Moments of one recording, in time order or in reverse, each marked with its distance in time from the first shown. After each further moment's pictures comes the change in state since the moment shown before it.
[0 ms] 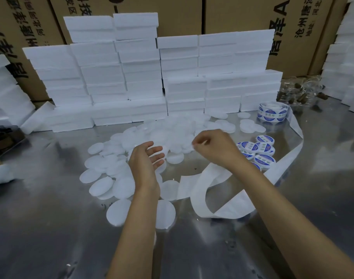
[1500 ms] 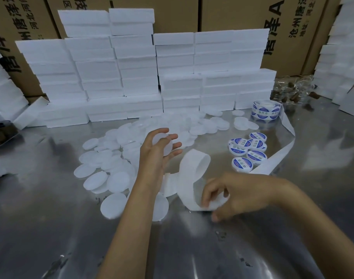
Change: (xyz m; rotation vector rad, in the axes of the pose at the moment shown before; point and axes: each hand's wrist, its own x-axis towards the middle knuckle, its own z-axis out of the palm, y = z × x) left_hand -0.020 -0.002 0.013 -0.001 -0.405 0.042; right_hand -0.093 -0.001 -0.053 -0.210 -0.857 -0.030
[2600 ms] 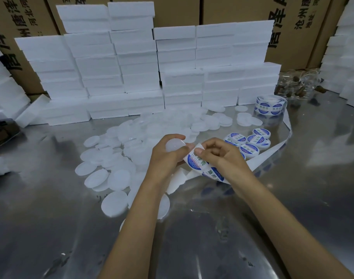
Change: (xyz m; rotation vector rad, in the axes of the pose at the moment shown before) left_hand -0.006 -0.015 0.005 0.276 -0.139 -0.067; right_hand 0.063 0.013 0.015 1.015 0.787 -0.130
